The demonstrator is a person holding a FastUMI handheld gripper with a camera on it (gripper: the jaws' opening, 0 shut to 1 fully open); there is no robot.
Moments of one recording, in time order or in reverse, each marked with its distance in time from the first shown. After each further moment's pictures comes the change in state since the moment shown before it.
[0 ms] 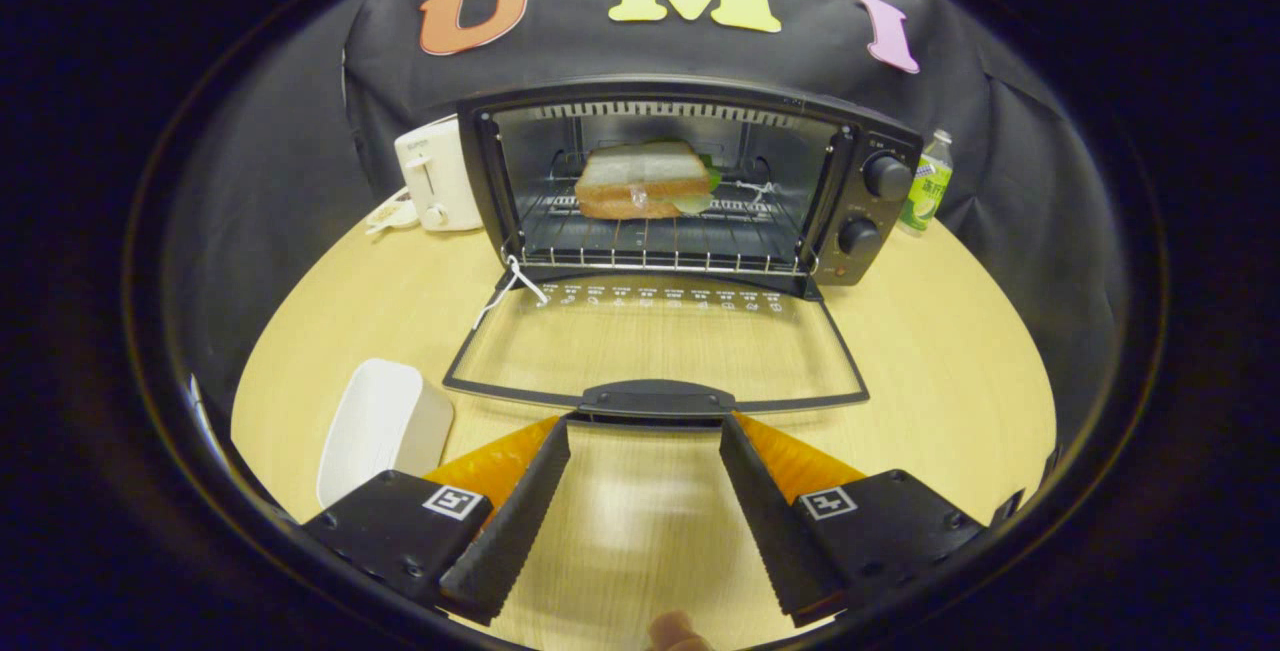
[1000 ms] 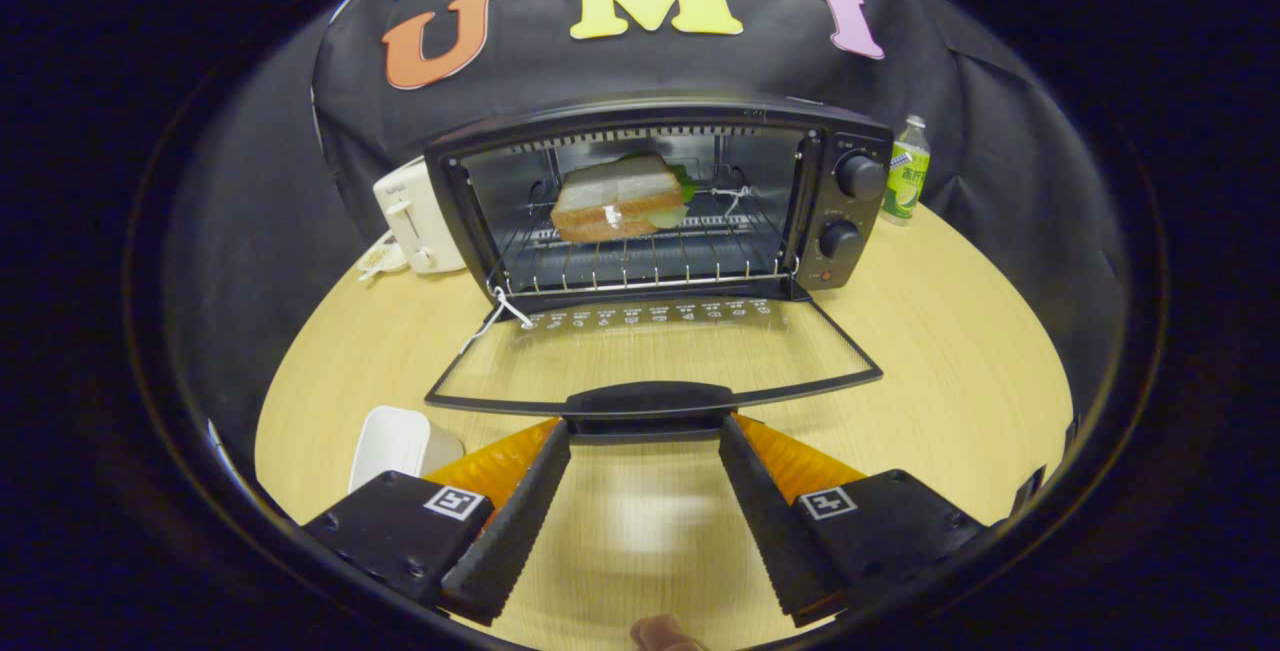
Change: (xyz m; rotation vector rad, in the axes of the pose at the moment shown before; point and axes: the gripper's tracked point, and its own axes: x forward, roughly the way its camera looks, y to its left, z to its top) arm -0.010 -0.004 0.020 0.099 -0.074 -0.007
